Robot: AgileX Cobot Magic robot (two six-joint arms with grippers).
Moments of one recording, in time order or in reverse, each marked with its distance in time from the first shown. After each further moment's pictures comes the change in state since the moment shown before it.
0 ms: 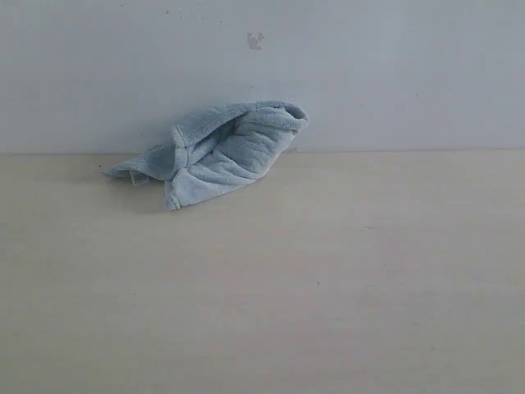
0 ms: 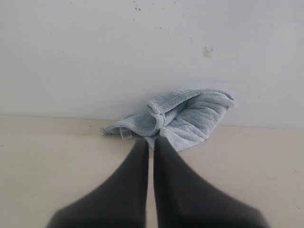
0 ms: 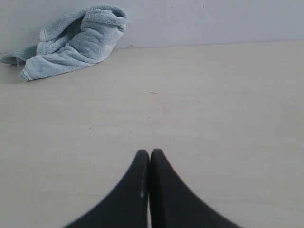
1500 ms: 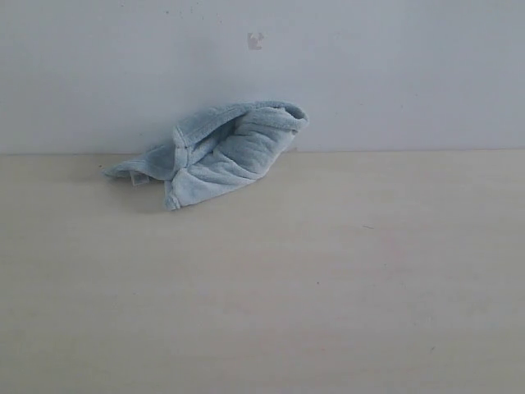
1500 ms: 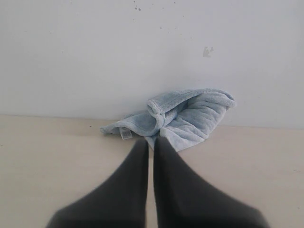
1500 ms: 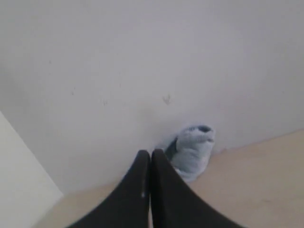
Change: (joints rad) left arm 0.000 0.000 0.000 0.000 0.000 0.000; right arm 0.141 0.069 -0.167 -0.221 -0.339 0.631
